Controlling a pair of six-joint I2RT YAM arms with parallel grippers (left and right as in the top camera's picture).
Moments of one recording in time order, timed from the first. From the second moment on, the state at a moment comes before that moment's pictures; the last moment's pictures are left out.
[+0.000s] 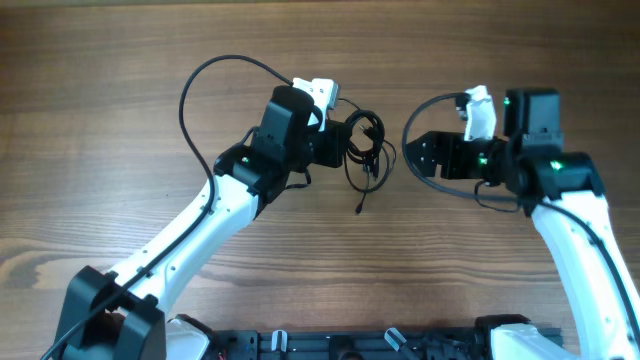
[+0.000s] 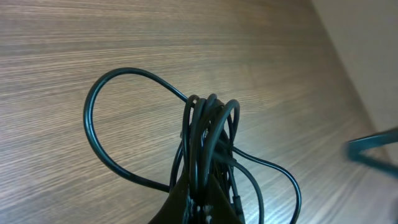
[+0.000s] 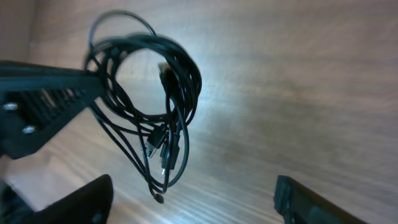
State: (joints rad) left arm -0.54 1.52 1.04 -0.18 0.29 -0.44; right arm 0.07 1.30 1.06 -0.78 -0.55 0.16
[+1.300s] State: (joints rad) left arm -0.56 1.51 1.04 -0.32 0.40 -0.54; right arm 0.10 1.46 1.06 -0.93 -0.37 0.33
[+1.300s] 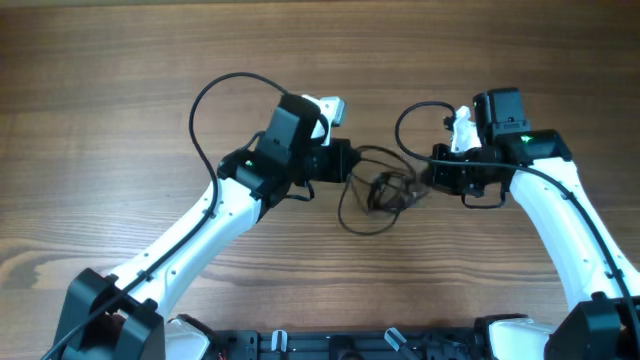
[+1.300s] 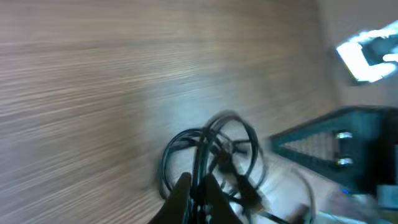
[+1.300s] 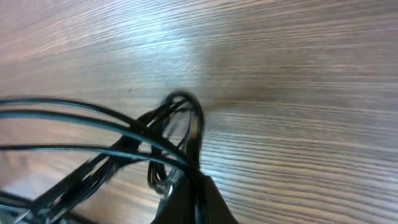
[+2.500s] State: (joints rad) left arm -0.47 1.51 1.03 -0.05 0.83 -0.55; right arm 0.08 1.46 1.03 -0.80 -0.33 0.33
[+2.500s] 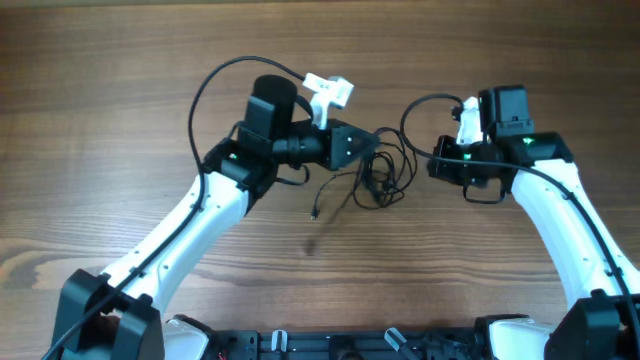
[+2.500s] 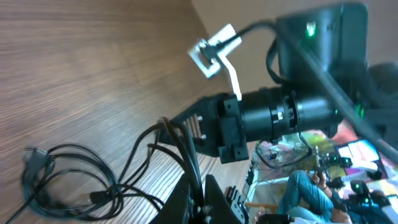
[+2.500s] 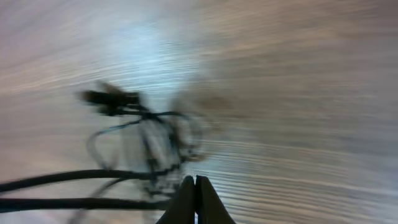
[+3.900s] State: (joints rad) left arm -0.32 1.51 1.03 -0.21 0.84 -0.46; right arm 0.21 1.40 0.96 -0.59 -0.60 0.02
